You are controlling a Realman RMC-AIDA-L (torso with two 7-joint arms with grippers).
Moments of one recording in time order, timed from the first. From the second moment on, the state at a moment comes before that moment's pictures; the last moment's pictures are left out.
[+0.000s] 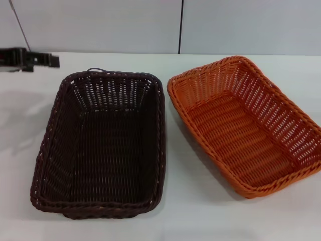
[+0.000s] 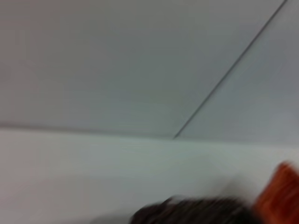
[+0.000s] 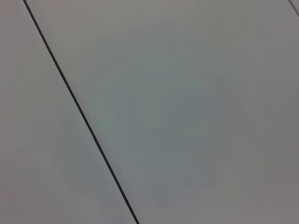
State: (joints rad) left arm -0.50 -1.91 -2.27 -1.31 2.22 -1.46 0.49; right arm 0.51 2.04 -0.13 -0.19 -0.98 -1.09 0.77
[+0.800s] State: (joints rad) left arm -0.60 -2.05 -2.22 -1.34 2.71 -1.60 0.39; right arm 0.51 2.03 -0.13 -0.20 -0.98 -1.08 0.77
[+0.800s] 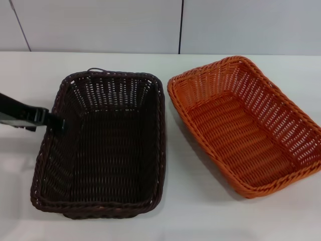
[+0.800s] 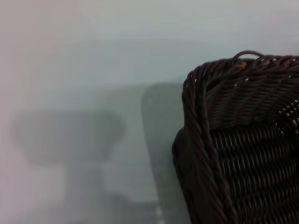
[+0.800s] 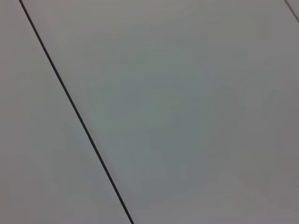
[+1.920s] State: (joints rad) left arm -0.61 -2.06 -2.15 -1.29 2.69 -1.57 0.42; right arm 0.52 2.03 -0.13 -0.21 -0.98 -1.04 0.77
